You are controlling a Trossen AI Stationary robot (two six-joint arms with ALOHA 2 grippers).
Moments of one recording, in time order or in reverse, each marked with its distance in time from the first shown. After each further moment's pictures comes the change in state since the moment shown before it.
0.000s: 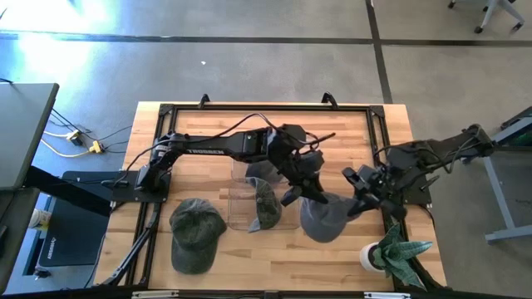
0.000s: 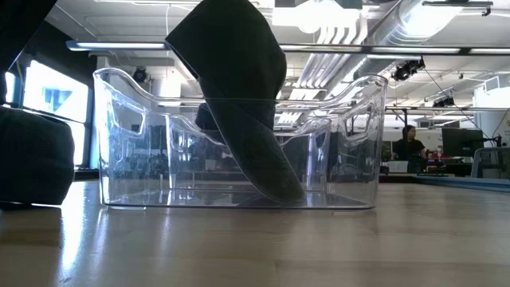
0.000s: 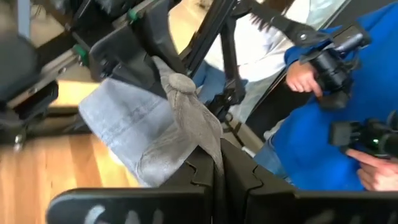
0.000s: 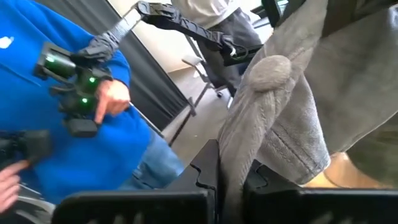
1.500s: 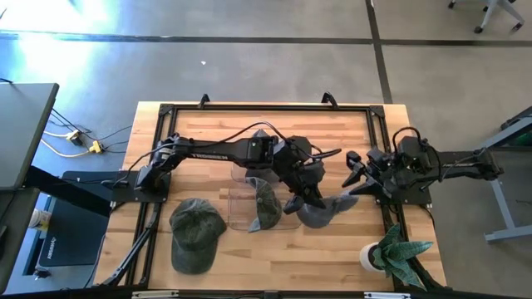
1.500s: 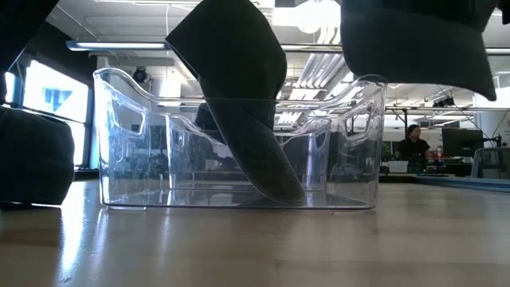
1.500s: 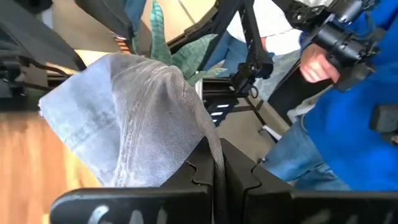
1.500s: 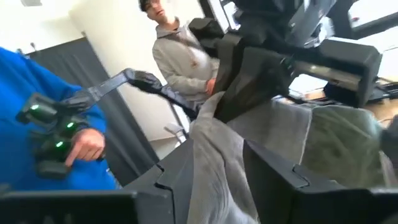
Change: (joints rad) left arm -0.033 0.034 0.000 -0.112 -0.092 0.086; right arm -0.308 -0.318 -0.409 0.404 -0.100 -0.016
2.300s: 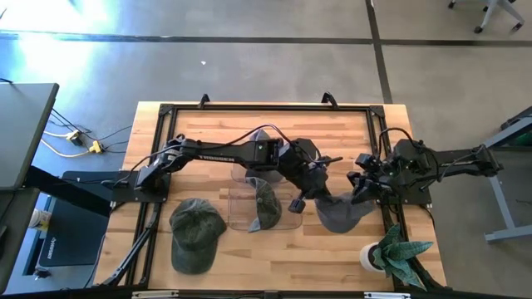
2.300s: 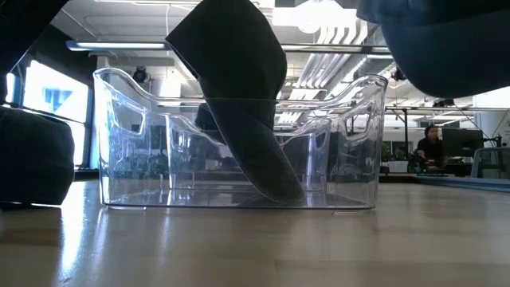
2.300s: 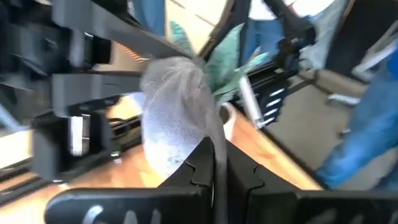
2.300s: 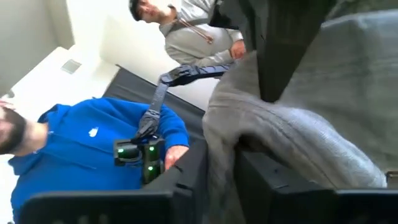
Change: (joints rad) left arm 0.005 0.055 0.000 0.079 -0.113 0.427; right arm 0.042 0.019 0.000 -0.023 -0.125 0.599
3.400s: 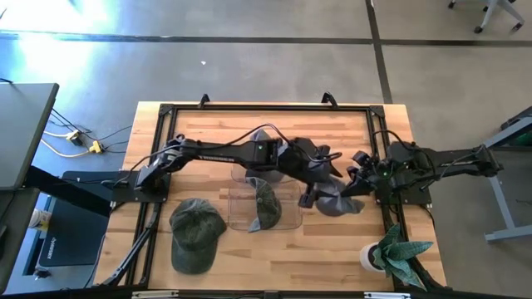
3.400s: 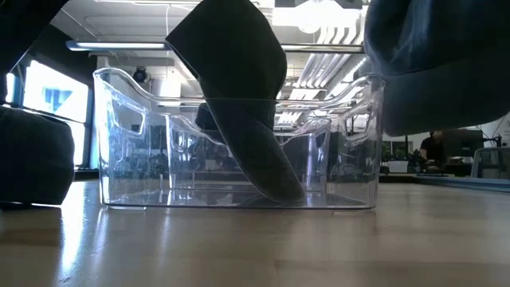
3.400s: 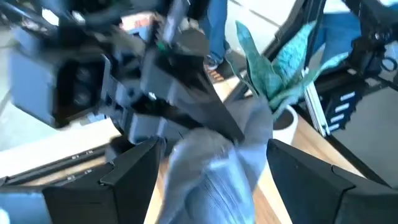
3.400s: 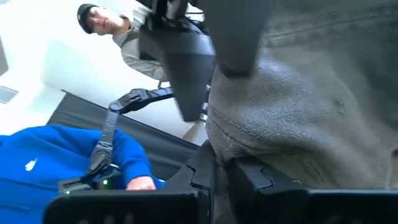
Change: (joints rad) left arm 0.002 -0.001 0.001 0.047 -0.250 0.020; right arm -0.001 0.000 -0.001 -0.149 0.183 -0.058
